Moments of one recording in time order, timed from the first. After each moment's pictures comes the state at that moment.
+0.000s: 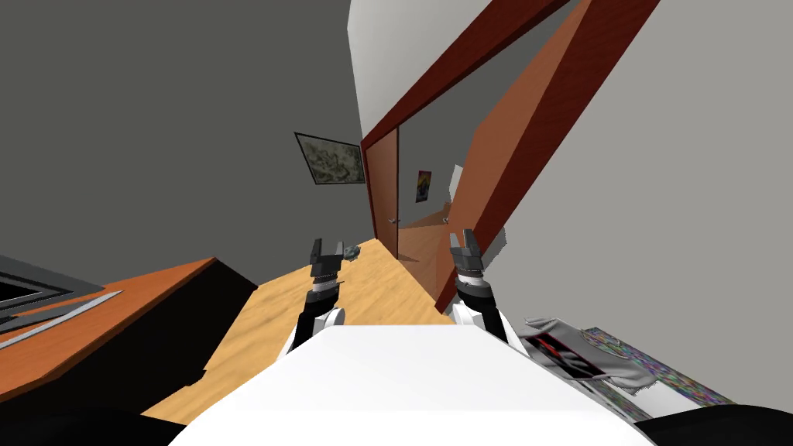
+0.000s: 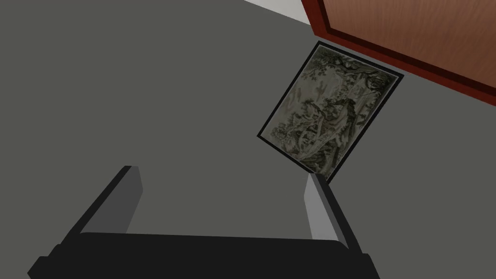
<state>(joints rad) 0.49 0.03 -0.02 -2.13 0.10 -0.63 0.14</state>
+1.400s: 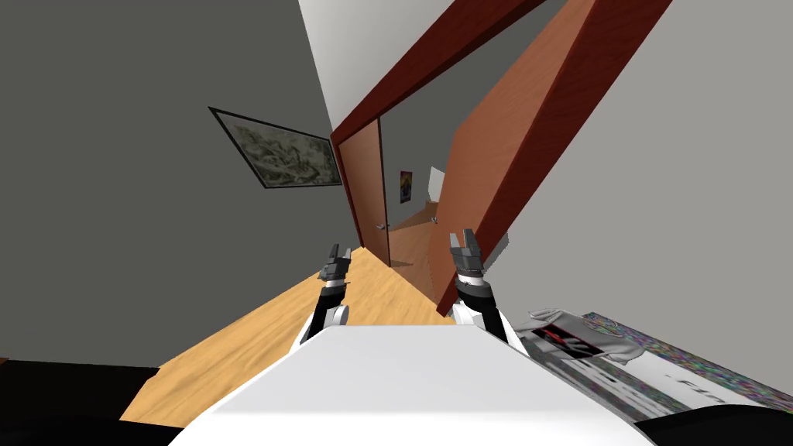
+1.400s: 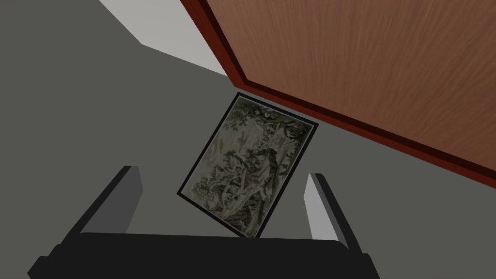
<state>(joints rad) 0.37 0.08 0.00 -1.85 0.09 -0.65 0.11</state>
